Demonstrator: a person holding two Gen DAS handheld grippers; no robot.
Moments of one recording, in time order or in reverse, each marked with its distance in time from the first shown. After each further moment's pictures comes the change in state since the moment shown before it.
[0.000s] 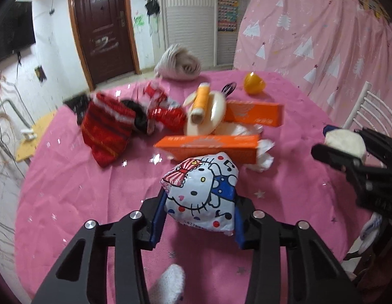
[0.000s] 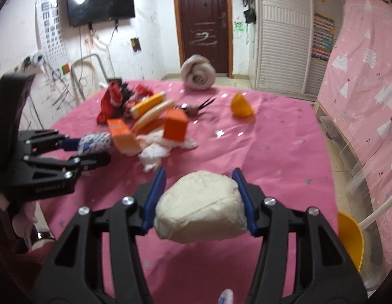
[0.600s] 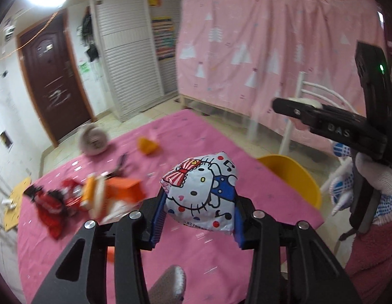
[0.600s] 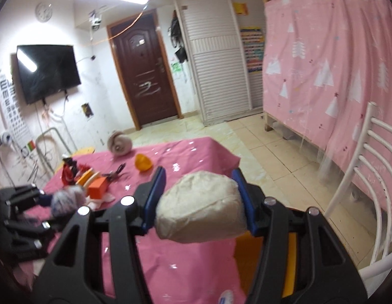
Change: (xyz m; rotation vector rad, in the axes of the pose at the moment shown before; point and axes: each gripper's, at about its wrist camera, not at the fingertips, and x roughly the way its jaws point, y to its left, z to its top) left arm -0.050 -0.152 0.049 0.281 -0.132 -0.188; right arm -0.105 -0.134 -0.006 0.297 -0.245 -0.196
